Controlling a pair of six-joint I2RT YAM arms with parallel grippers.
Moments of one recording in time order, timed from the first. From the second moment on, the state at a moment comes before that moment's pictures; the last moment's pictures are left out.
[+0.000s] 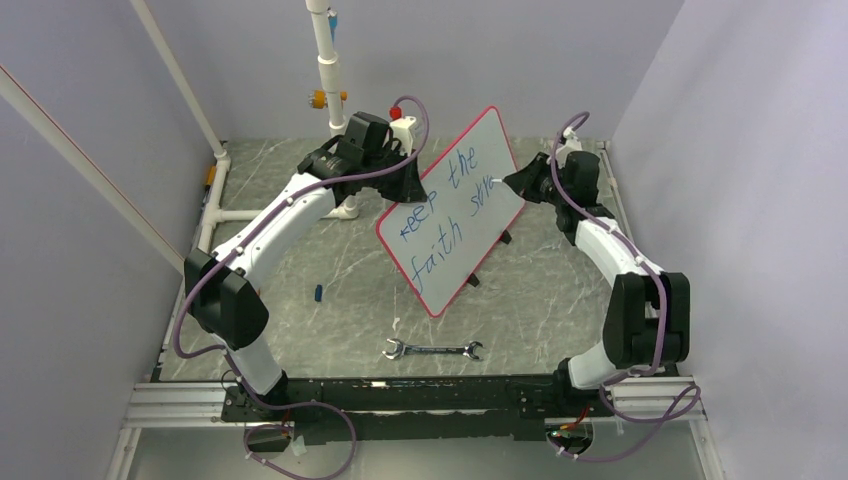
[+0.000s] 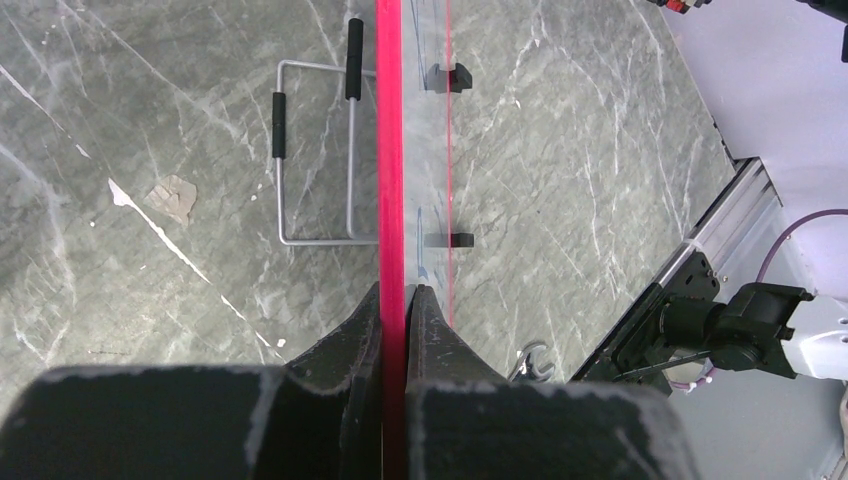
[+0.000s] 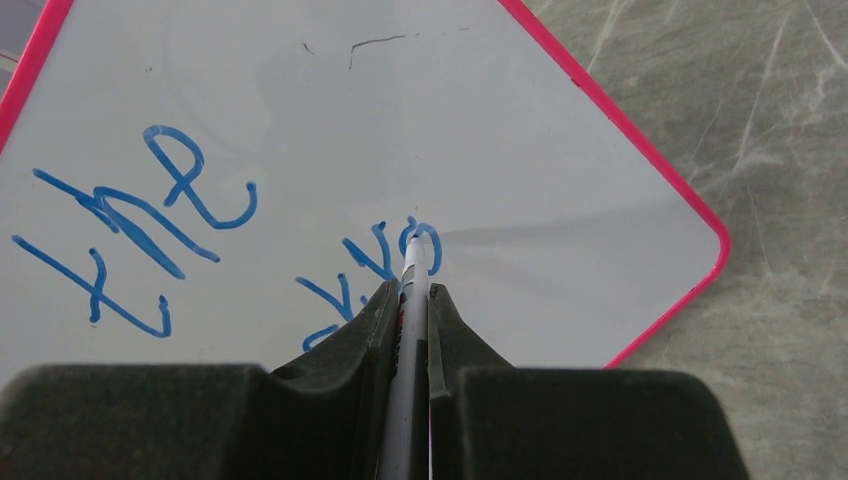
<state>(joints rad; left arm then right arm) -0.57 1.72 1.70 -0.64 0.35 -0.26 0.03 1.52 1.01 0.16 -0.42 0.48</state>
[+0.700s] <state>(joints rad) -0.57 1.72 1.70 -0.64 0.35 -0.25 -0.03 1.47 0.96 0.23 -0.44 0.54</state>
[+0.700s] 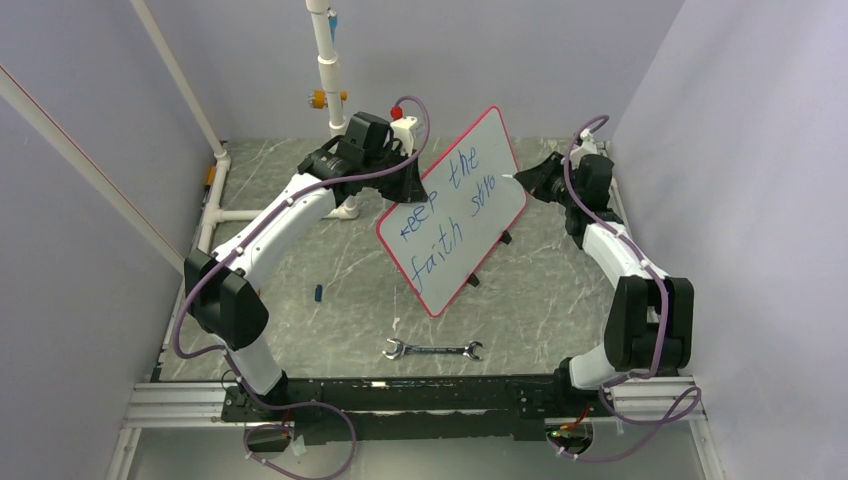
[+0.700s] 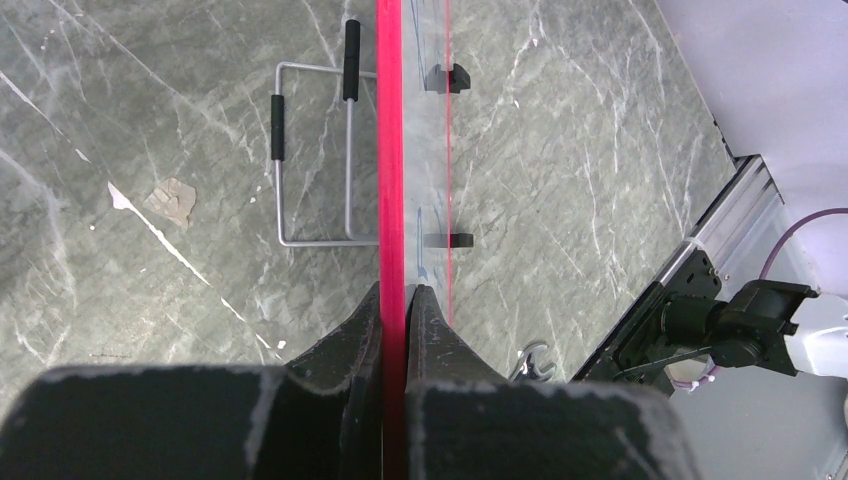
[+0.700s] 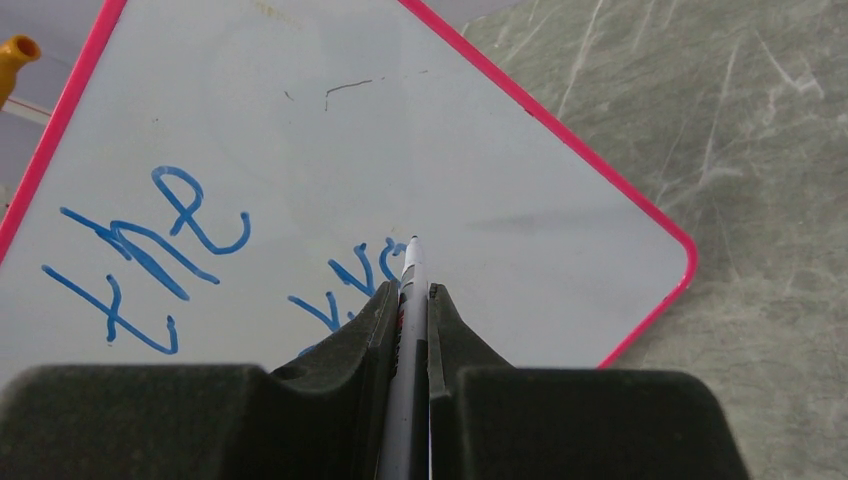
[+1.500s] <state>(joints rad) -0.57 1.72 1.70 -0.64 0.35 -0.25 -0.03 1.56 0.98 0.28 -0.51 0.57</state>
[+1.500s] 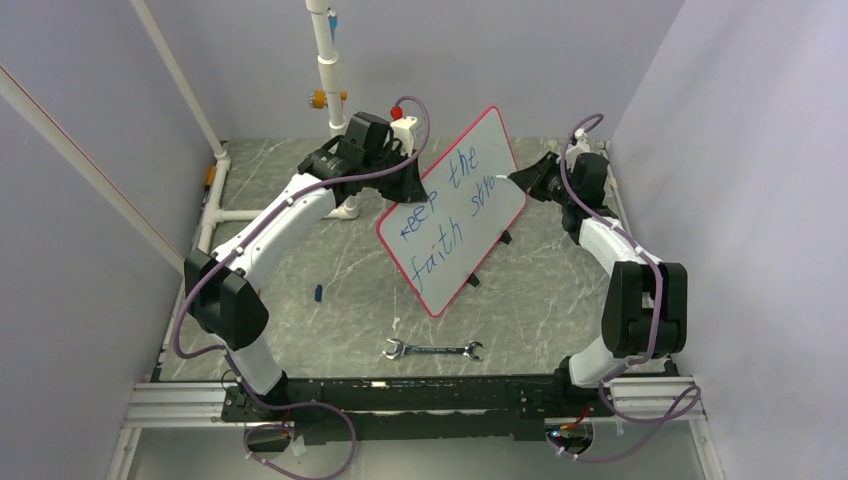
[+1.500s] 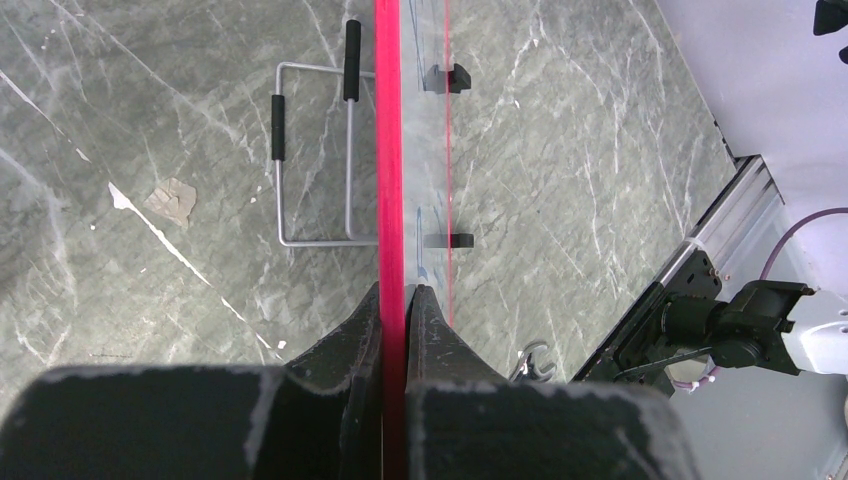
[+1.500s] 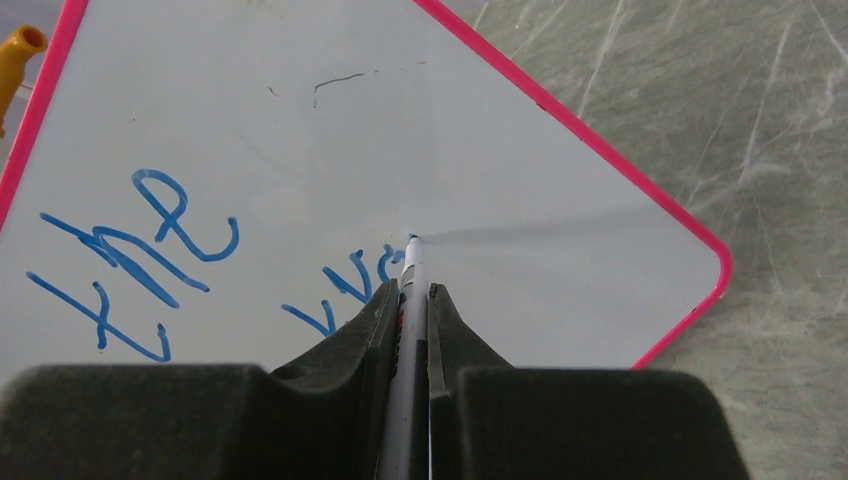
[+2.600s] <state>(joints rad) -0.57 1.72 1.70 -0.64 0.35 -0.25 -0.03 1.57 1.00 0.27 -0.50 0.58</state>
